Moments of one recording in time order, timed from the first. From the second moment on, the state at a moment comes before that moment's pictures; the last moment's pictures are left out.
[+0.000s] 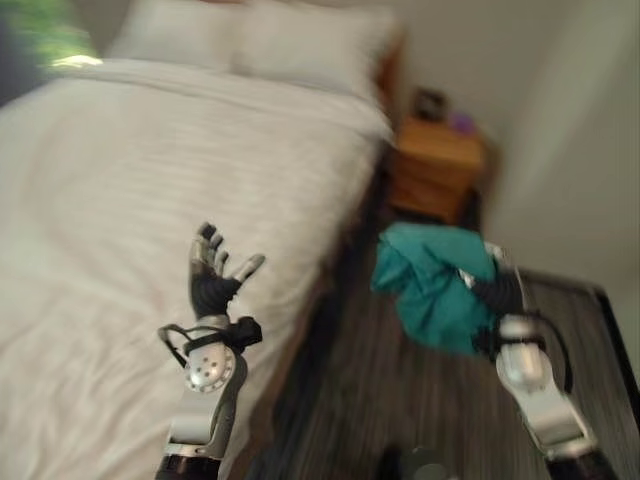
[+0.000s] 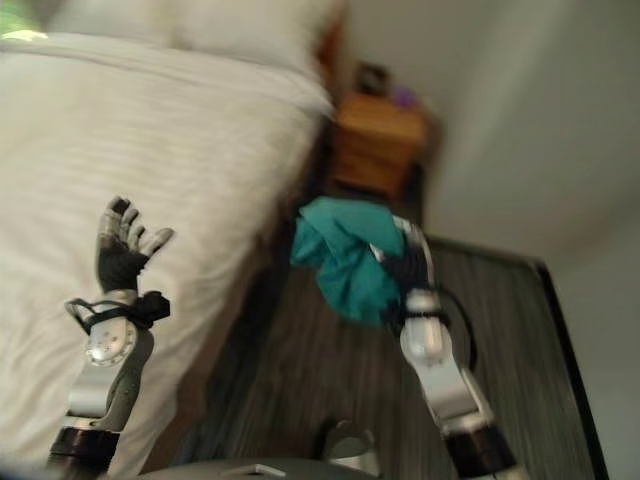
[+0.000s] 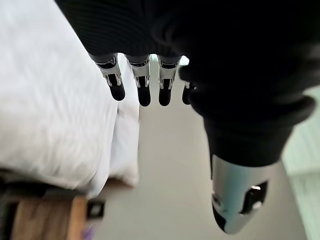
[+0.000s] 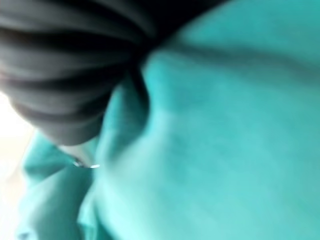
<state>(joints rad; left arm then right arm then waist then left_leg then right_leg) 0.00 0.35 0.02 -0.04 -0.35 -0.11 0.37 -0.05 -0.35 0.17 -0.18 -0.24 0.00 -0.32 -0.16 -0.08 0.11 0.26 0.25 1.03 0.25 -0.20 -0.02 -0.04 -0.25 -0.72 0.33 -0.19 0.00</state>
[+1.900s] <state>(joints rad) -0.13 0.26 -0.46 0.12 -0.43 -0.17 0.23 -0.17 -0.75 0.21 0.44 -0.54 0.12 -0.42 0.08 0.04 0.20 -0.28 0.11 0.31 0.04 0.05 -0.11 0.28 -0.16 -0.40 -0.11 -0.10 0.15</state>
